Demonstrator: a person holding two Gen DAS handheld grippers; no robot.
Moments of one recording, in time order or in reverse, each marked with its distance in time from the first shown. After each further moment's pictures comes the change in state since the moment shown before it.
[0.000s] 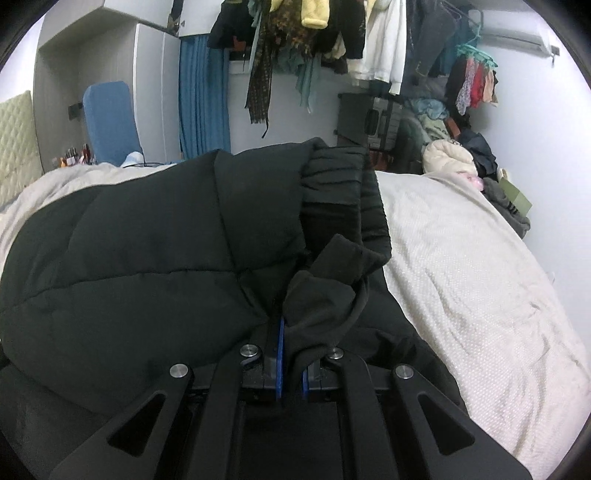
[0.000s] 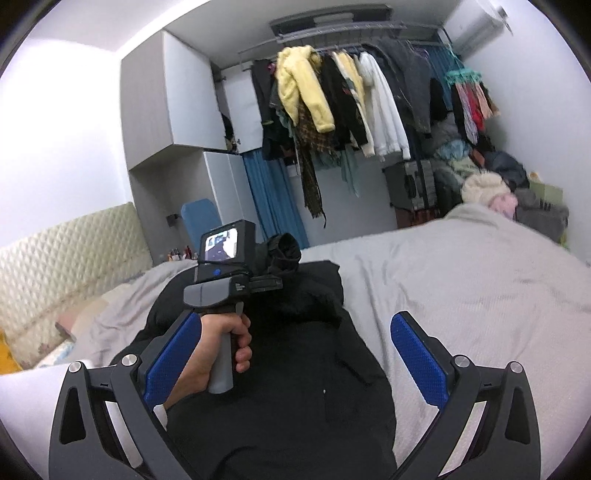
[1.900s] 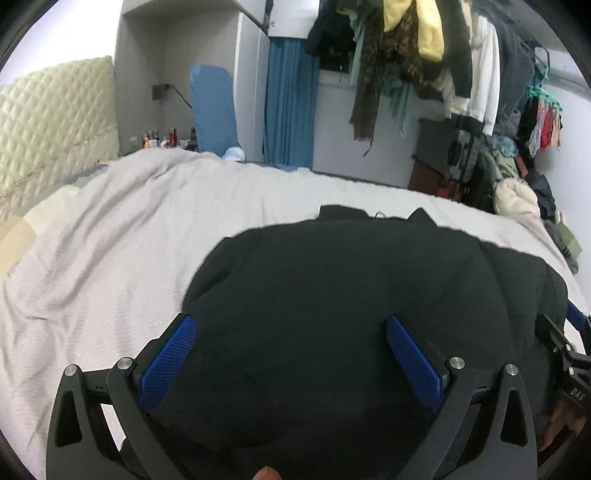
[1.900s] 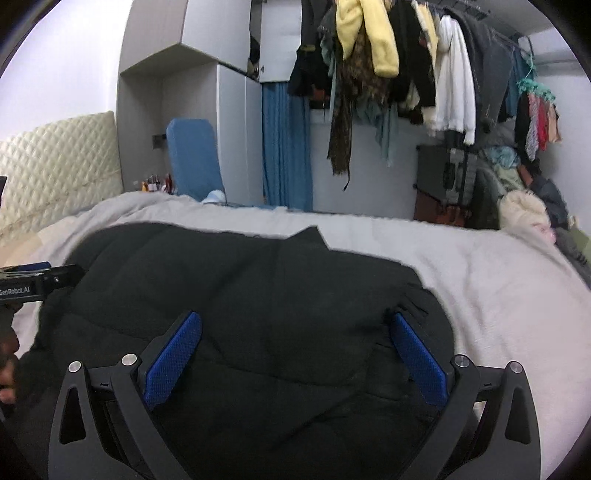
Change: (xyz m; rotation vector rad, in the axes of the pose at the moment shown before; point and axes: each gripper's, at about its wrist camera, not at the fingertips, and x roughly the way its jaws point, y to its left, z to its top) left arm -0.019 0.317 0.033 -0.117 -0.036 0.179; right arm 0.326 0.085 -0.008 -0.253 0.206 -0.042
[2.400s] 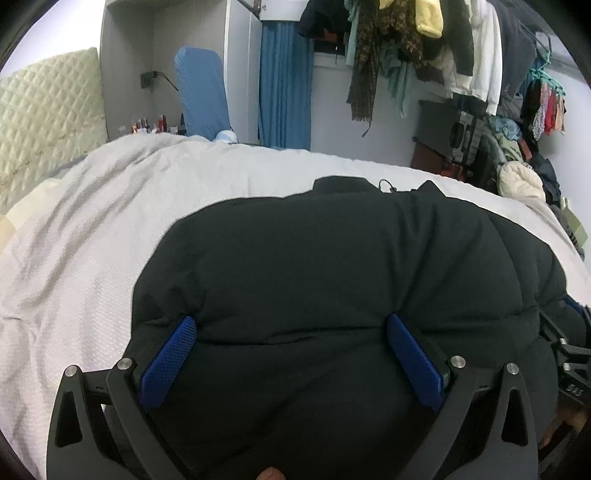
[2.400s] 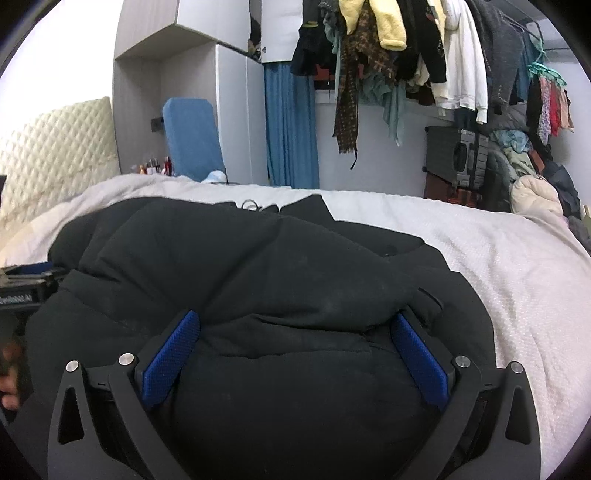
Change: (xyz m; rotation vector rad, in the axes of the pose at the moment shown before) left arm 0.049 -0.026 -0.013 0.021 0.053 0.008; right arm 0.045 -0.005 -0.012 -0.023 0.073 0.008
